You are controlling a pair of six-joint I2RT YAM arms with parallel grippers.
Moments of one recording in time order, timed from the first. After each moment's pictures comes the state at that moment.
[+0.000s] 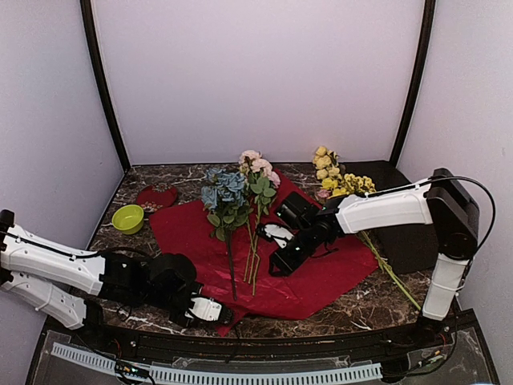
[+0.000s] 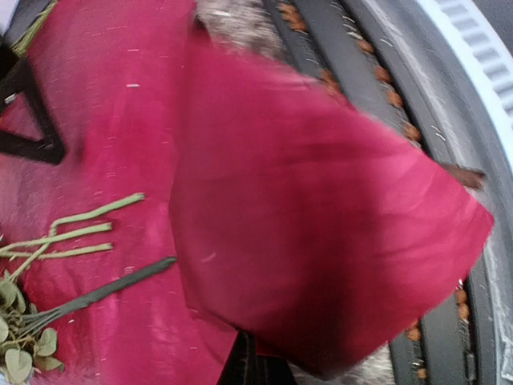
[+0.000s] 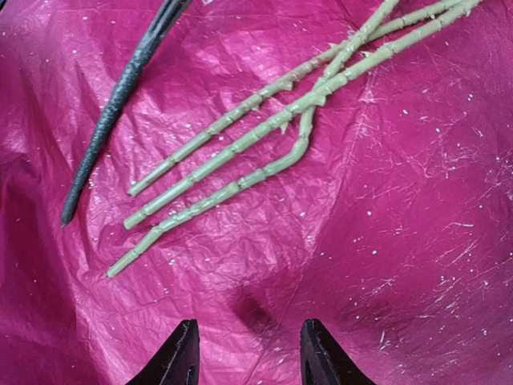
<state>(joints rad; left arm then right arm) -1.26 1.22 0.54 -0.27 0.01 0.69 0.93 1.85 1.19 -0.48 -0.21 0.10</state>
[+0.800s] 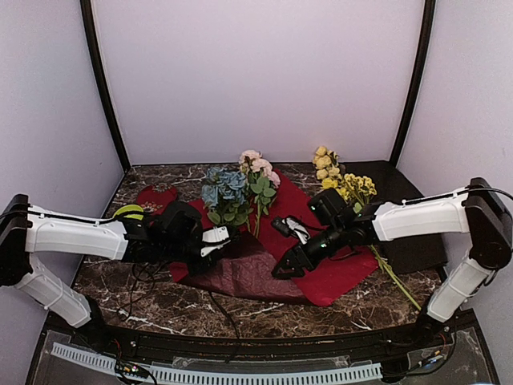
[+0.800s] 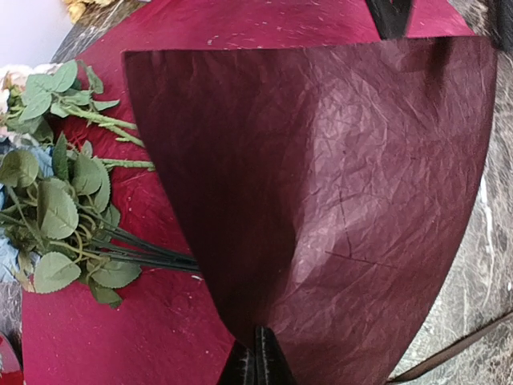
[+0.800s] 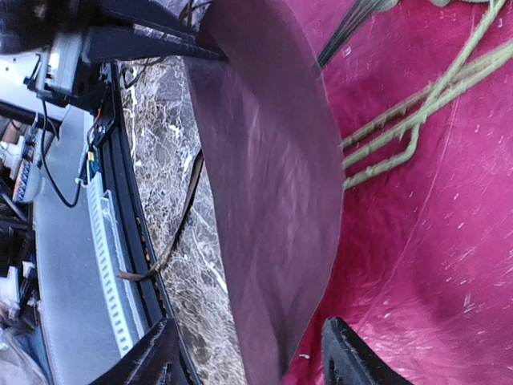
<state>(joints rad) -0.90 1.41 0.75 -0.14 0.00 0.42 0.84 1.59 0.92 -0.23 -0.62 0.18</state>
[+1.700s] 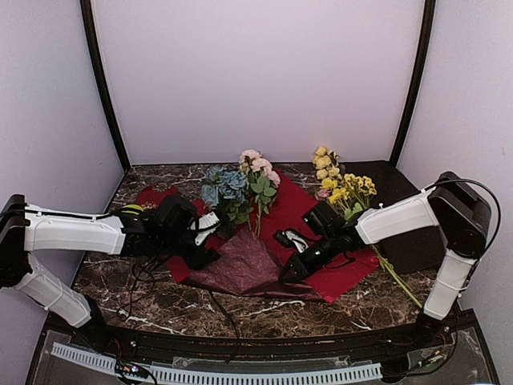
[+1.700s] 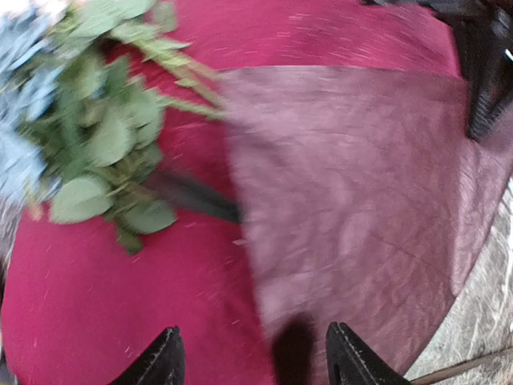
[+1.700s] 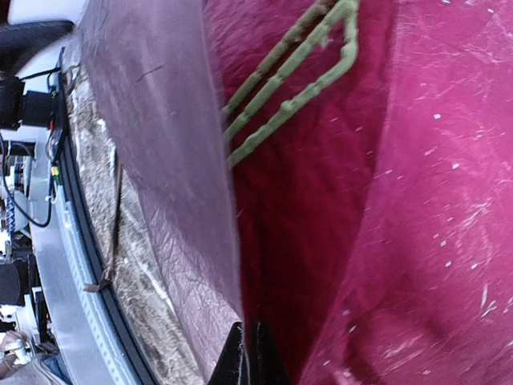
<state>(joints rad) -0.84 1.42 0.77 -0.18 -0.07 0.20 0.81 1.77 0.89 -0.16 -0.63 0.28</state>
